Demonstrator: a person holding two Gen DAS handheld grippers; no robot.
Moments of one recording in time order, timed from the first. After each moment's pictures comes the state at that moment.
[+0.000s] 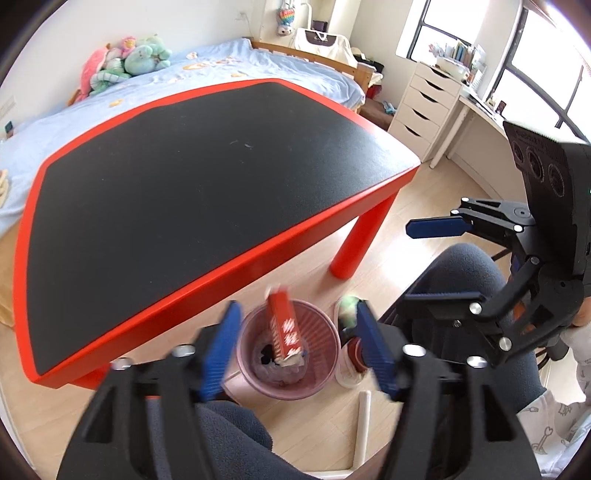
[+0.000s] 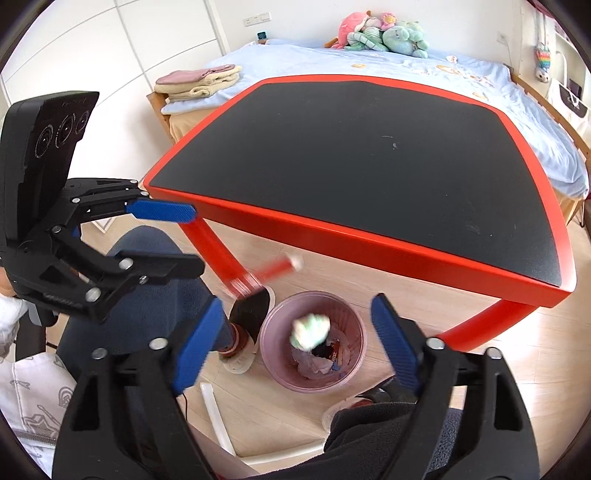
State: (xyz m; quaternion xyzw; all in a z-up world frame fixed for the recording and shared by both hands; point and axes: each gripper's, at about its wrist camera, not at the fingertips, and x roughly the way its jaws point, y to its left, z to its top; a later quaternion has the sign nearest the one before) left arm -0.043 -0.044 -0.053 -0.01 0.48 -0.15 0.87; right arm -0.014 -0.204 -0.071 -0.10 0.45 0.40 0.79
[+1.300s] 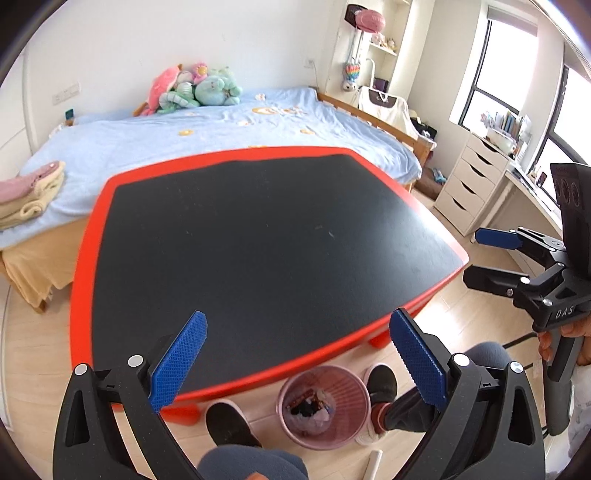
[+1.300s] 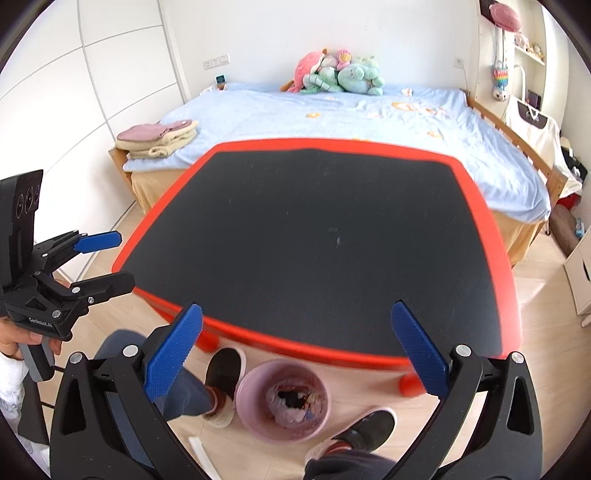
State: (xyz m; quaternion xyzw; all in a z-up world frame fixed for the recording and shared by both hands) left arm -0.019 0.016 0.009 -0.06 0.40 -0.05 0.91; right arm 0.048 -0.193 0.015 -0.08 0.39 0.33 0.86
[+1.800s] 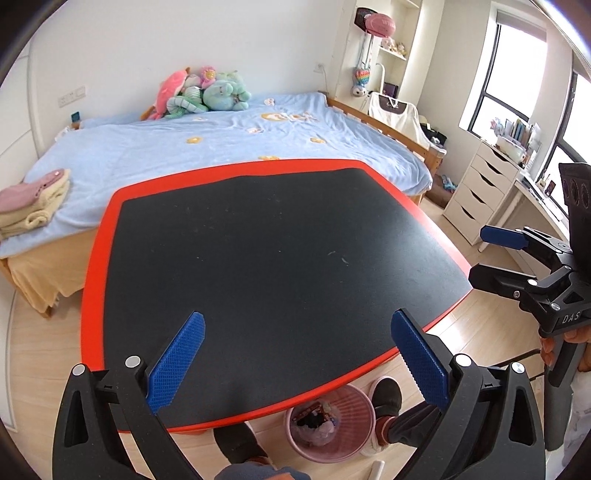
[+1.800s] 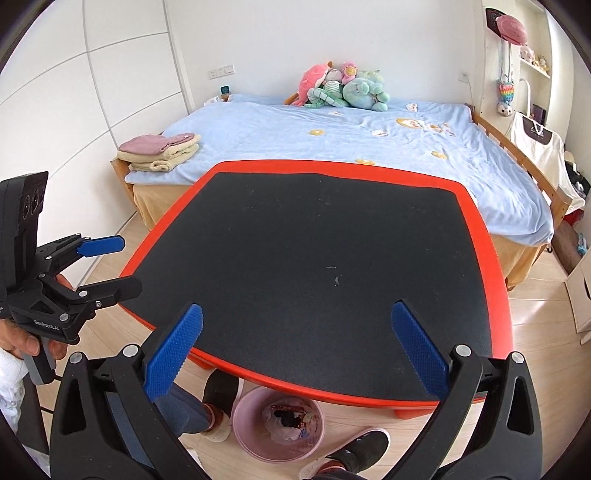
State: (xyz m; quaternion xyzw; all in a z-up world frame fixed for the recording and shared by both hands) left arm 0.006 0.024 0.023 -0.07 0.40 -0.04 0.91; right arm 0.080 -0.181 0.037 -0.08 0.37 0.34 0.86
